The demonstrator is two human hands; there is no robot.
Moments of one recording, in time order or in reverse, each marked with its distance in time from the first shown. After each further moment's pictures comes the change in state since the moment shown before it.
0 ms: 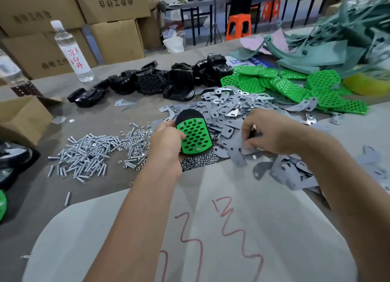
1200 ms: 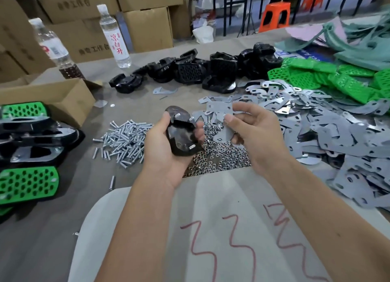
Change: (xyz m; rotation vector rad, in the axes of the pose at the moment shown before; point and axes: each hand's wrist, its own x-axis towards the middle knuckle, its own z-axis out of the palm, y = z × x) left_hand 0.008 0.011 -0.087 -0.524 -0.127 -0.038; right_hand 0.050 -0.117 0.090 1.369 0.415 0.077
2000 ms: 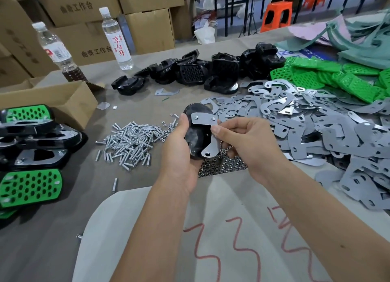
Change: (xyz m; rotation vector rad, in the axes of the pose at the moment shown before) left_hand -0.001 -0.019 0.006 0.292 0.020 0.105; right_hand -0.012 -0.001 0.012 -0.066 -0.085 0.136
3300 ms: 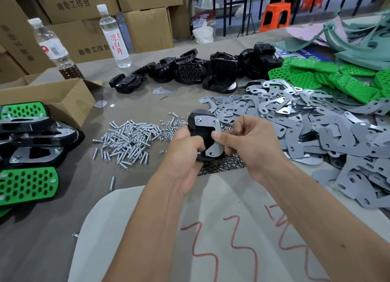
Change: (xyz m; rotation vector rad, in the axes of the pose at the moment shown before) left_hand -0.012 0.002 0.005 0.097 -0.107 -0.038; right_hand -0.006 -0.004 -0.001 0.063 0.034 -0.018
